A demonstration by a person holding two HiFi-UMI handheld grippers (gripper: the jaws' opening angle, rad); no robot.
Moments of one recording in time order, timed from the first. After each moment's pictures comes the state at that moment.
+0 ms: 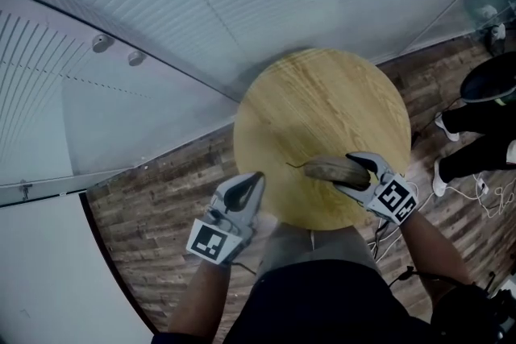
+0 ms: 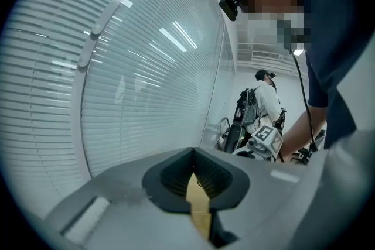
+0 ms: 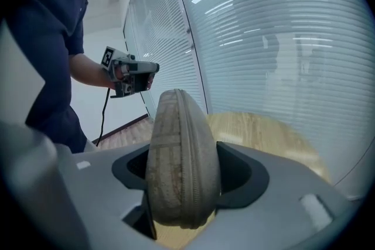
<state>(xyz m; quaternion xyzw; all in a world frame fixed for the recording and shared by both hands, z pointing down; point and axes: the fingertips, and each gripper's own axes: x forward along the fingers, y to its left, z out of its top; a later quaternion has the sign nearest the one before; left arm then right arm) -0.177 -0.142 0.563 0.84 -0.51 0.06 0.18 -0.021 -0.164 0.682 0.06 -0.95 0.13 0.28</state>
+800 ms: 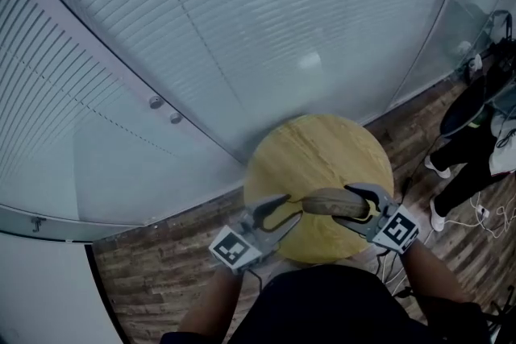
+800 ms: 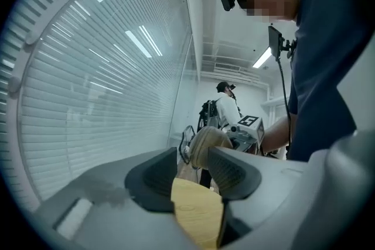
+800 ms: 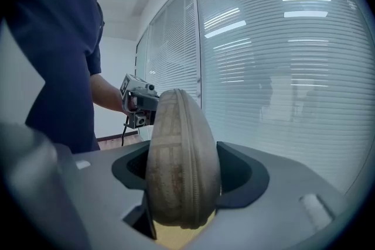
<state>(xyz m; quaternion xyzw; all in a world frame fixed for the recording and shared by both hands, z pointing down) -0.105 -0.147 0.478 0.93 -0.34 0.01 0.11 -0.017 -0.157 0.526 0.11 -0.98 0.01 0.18</state>
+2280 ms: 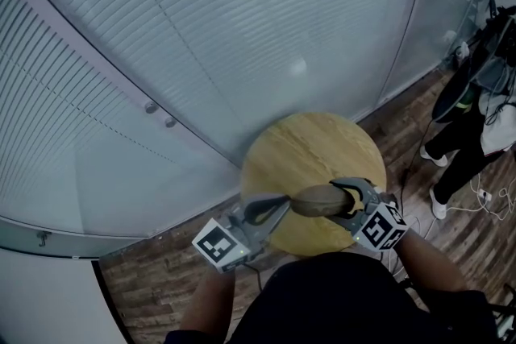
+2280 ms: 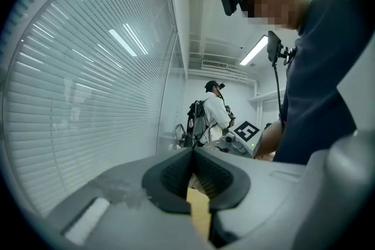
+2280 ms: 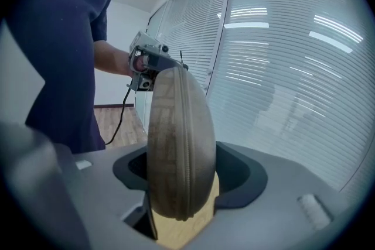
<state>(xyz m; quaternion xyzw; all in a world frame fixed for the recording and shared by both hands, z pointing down) -0.081 -0.112 0.413 0.95 -0.28 0.06 0.08 -0.021 -0.123 0.504 0.13 -0.96 -0.09 0.25</state>
